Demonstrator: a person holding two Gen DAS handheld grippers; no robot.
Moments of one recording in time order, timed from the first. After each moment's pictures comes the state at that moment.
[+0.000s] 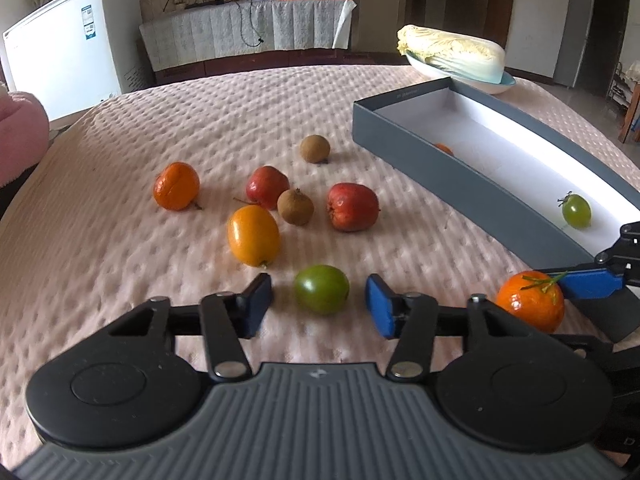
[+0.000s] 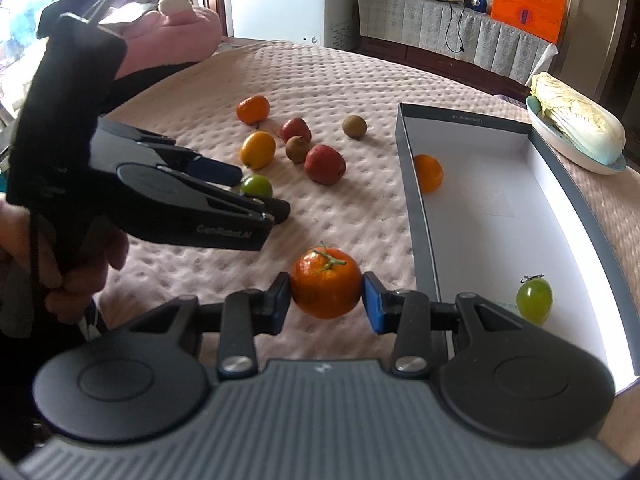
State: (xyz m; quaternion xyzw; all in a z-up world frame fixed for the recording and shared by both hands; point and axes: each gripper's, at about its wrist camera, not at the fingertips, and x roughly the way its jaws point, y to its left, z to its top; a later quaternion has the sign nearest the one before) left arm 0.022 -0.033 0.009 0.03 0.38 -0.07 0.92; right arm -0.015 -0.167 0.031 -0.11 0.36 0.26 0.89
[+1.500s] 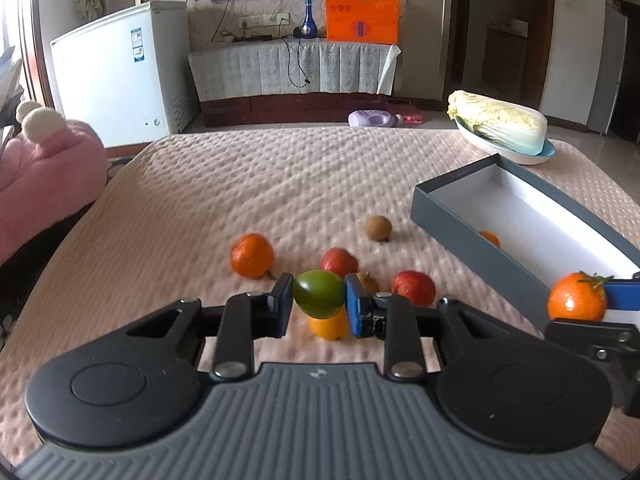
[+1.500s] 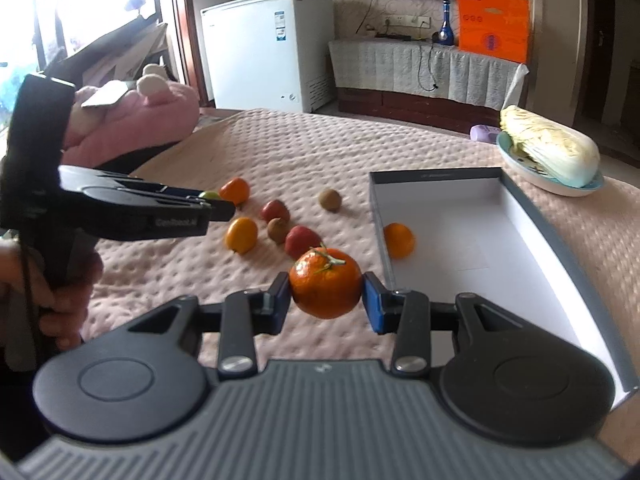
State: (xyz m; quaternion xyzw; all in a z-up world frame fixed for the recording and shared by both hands) left arm 0.026 -0.007 0.058 0.01 0.32 0.00 0.95; right arm -0.009 -0.187 0.064 -0.03 0.30 0.23 0.93
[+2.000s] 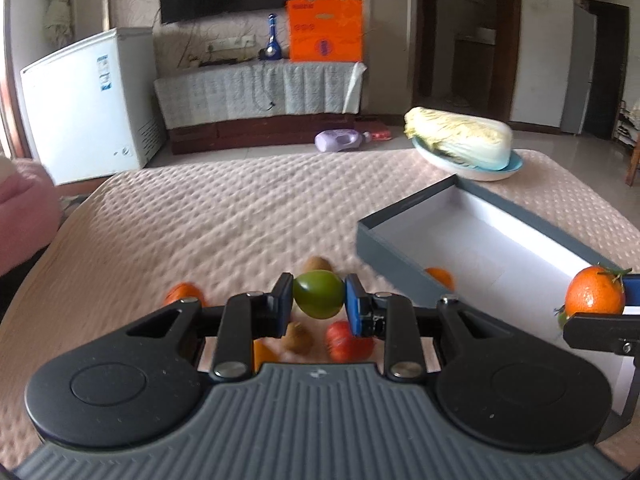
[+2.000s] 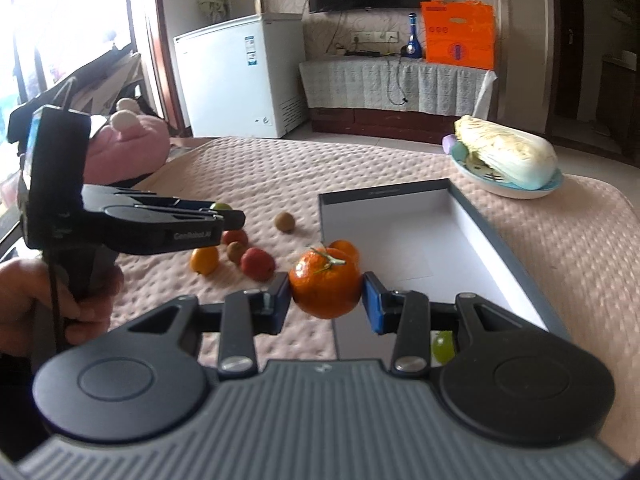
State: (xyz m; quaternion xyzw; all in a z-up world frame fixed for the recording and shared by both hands) left arm 0.053 -0.049 0.061 0.03 0.29 -0.05 0.96; right arm -0.009 -0.231 0.074 0.00 0.28 0.19 0.94
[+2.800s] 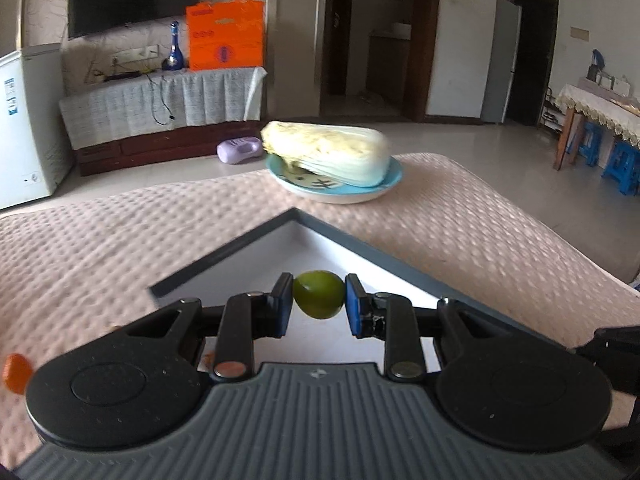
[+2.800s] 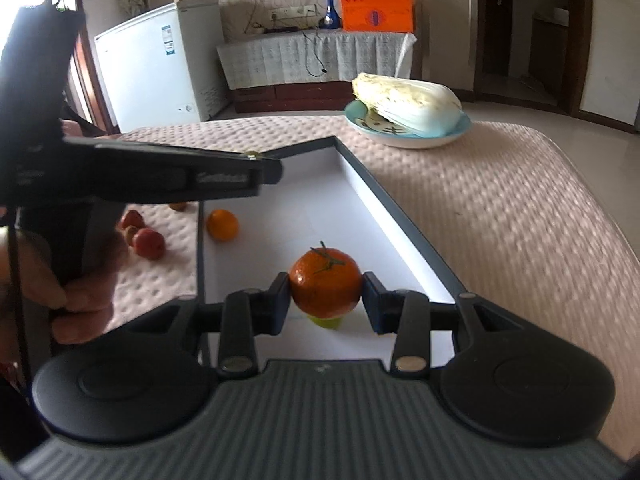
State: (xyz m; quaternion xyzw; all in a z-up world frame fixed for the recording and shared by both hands) left arm 0.105 -0.186 0.069 0.03 0.29 -0.18 0.94; right arm 0.001 -0.288 0.051 0.02 0.33 0.09 0.94
